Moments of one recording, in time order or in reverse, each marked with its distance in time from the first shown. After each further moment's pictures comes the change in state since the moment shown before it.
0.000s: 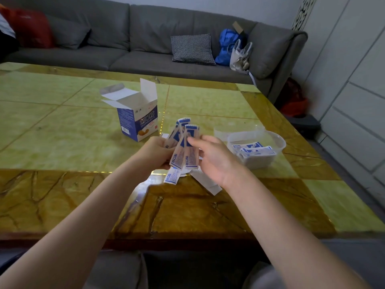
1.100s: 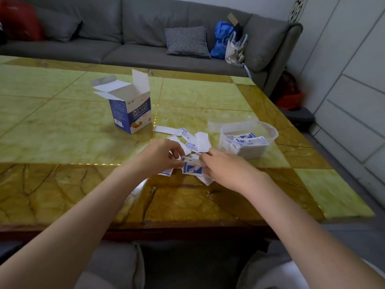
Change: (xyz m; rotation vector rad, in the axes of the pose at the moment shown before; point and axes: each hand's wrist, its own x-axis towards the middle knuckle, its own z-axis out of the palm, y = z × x) left_hand 0.005 -0.018 0.015 0.631 -0.037 0.345; right_hand -0.023 0.014 -0.051 -1.905 -0.130 -0.259
